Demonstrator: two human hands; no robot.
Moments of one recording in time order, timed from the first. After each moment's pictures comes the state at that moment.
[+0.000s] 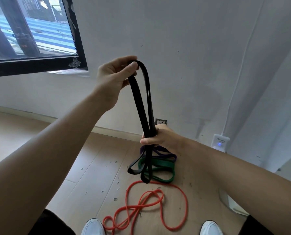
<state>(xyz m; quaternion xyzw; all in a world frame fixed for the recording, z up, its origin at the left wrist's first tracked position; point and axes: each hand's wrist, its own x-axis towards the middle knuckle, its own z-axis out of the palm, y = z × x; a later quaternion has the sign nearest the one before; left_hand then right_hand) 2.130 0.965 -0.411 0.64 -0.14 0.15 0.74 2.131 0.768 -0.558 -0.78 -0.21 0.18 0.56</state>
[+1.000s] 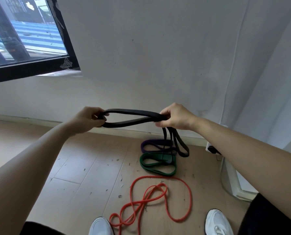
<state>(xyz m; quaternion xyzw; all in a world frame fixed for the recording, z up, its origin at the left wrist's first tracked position) 2.135 1.067 -0.507 0.92 -0.08 -0.03 0.38 2.154 0.720 -0.518 -0.92 -0.19 0.04 0.34</state>
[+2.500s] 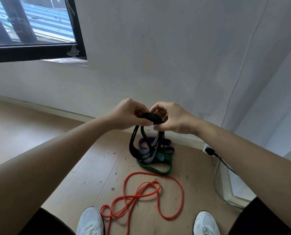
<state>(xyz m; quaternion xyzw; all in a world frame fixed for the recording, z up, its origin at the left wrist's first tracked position) 2.114 0.959 -0.499 0.90 -0.24 0.02 0.36 2.125 0.738 -0.499 -0.88 -0.28 0.08 0.38</state>
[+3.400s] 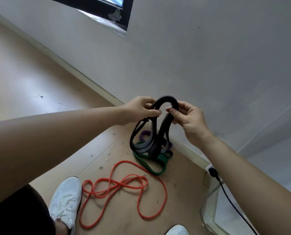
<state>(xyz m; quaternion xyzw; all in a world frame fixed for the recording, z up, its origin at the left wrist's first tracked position) 2.126 0.988 -0.569 0.75 -0.04 -0.05 0.66 2.156 0.783 -0.539 -0.74 -0.15 0.07 0.65</state>
